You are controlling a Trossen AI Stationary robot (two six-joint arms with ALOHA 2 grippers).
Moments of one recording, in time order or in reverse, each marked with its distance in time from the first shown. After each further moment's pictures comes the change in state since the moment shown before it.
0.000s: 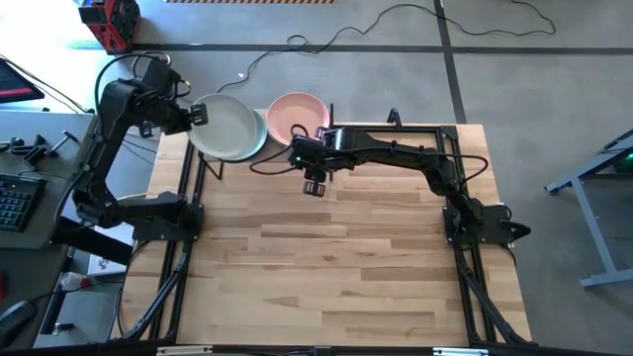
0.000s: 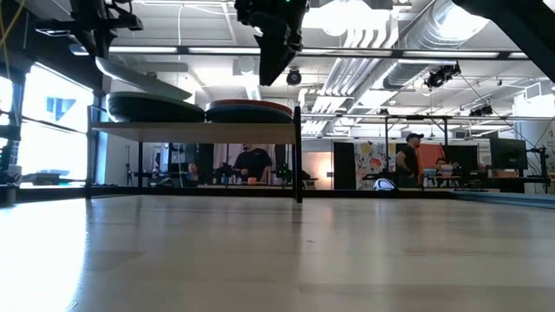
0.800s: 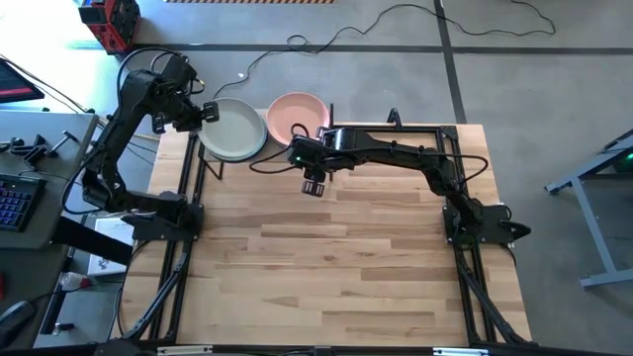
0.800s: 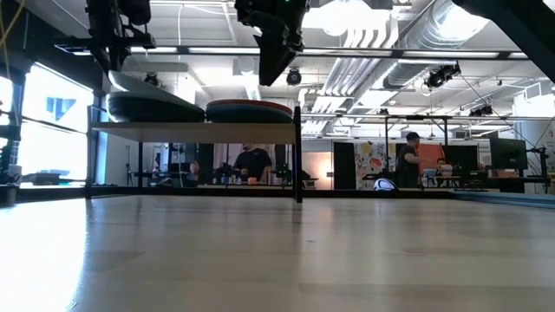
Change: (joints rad) left arm -0.019 0.132 -0.001 0.021 0.030 -0.020; right arm 0.000 0.000 0.000 0.000 0.001 0.036
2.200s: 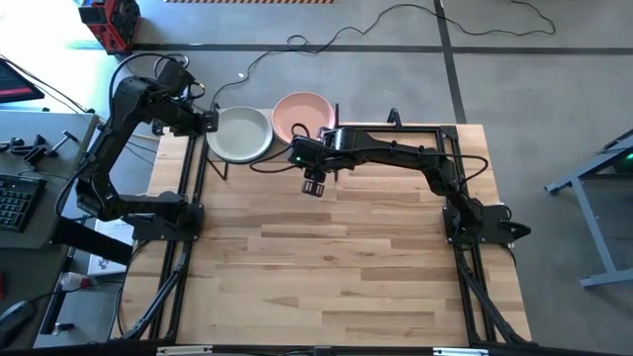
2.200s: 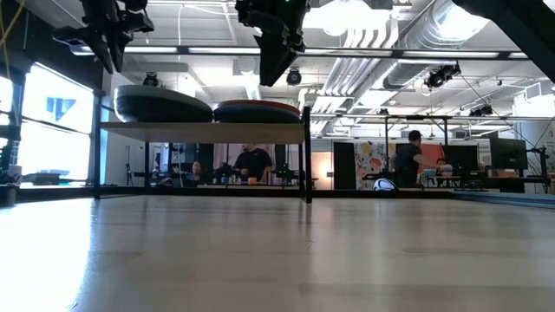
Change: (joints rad) left arm -0.064 -0.076 0.000 -0.031 0.053 0.129; right arm 0.000 0.000 0.000 -0.009 0.000 0.029
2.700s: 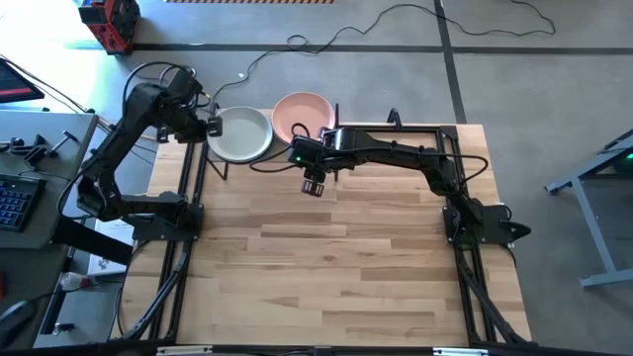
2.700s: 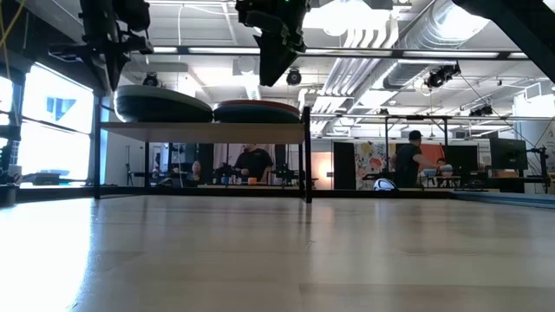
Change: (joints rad) left arm 0.000 -0.001 -0.150 0.072 -0.032 -0.095; right arm 0.000 0.000 0.000 0.000 0.000 0.016
